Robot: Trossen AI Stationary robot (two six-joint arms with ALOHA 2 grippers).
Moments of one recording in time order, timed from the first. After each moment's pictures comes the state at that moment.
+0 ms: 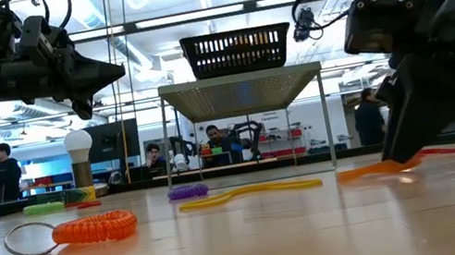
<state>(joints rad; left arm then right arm) 0.27 0.78 0.06 0.76 0.12 -0.29 0.47 1.64 0.68 -0.02 0.27 0.59</state>
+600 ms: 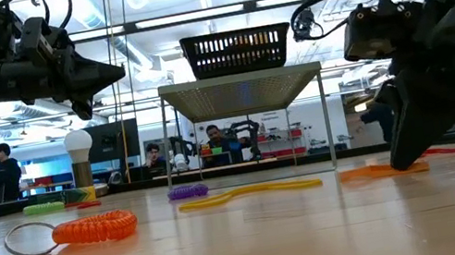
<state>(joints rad) 0.27 0.78 0.06 0.75 0.12 -0.27 0.45 1.64 0.68 -0.06 0.24 0.56</state>
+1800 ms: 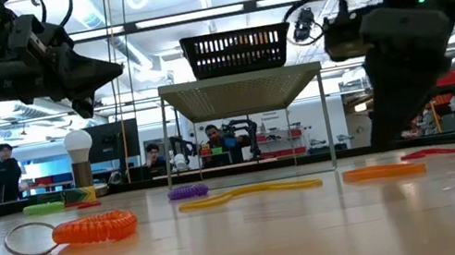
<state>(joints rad) 0.25 0.78 0.06 0.75 0.16 -0.25 0.37 1.61 0.79 -0.32 0.25 0.83</state>
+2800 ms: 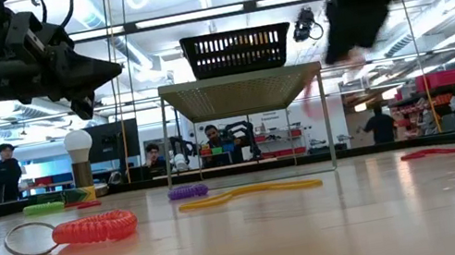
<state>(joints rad) 0.22 0.78 0.06 0.74 0.15 -0.29 0.36 1.54 0.98 -0.38 0.12 0.55</state>
